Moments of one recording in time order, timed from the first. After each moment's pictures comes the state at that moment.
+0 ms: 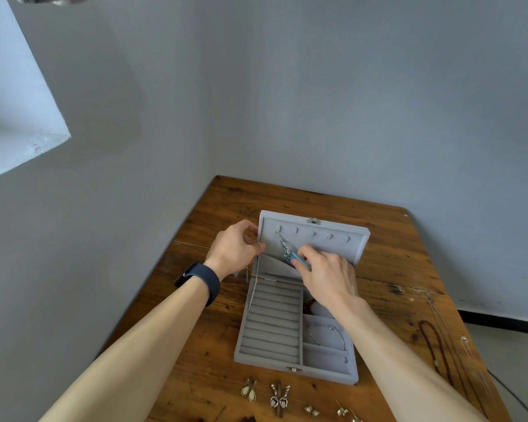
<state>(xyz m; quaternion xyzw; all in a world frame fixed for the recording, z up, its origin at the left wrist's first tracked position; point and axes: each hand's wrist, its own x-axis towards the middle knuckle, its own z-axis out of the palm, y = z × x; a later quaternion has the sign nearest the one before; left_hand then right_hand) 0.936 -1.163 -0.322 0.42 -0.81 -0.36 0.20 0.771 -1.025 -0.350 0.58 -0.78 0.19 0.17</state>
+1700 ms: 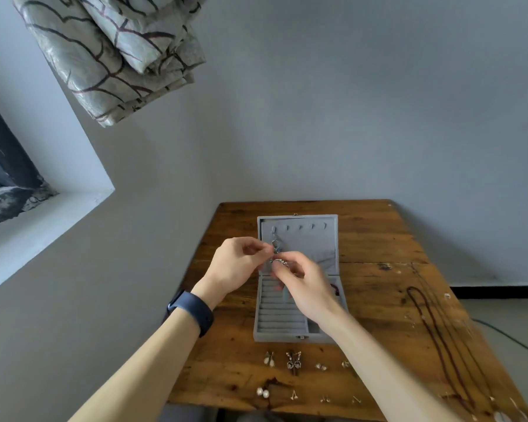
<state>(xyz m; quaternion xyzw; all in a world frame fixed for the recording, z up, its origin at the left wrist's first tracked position) 0.991 -1.054 -0.237 0.35 -0.80 -0.41 0.25 0.872 -0.944 -0.288 0.42 -0.66 0.56 -0.27</state>
